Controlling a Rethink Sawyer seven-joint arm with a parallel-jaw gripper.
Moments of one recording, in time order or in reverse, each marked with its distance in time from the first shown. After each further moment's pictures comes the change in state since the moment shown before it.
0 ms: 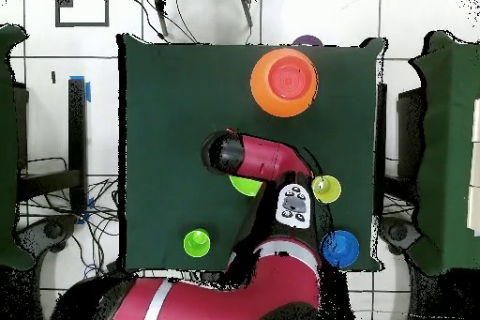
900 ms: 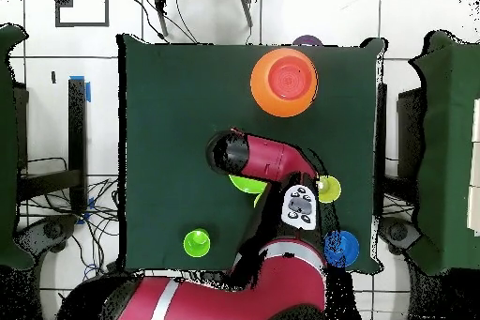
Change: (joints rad) arm -0.015 -0.002 -0.002 0.001 0.000 0.000 0.000
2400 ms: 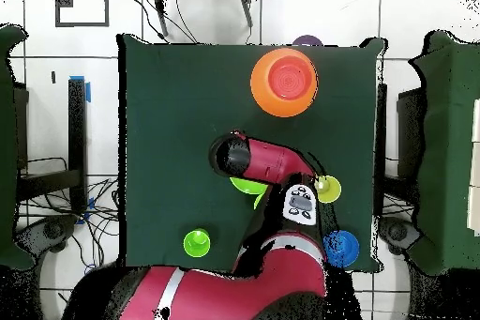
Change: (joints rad) arm -0.007 0.040 0.002 0.003 0.000 -0.057 0.000
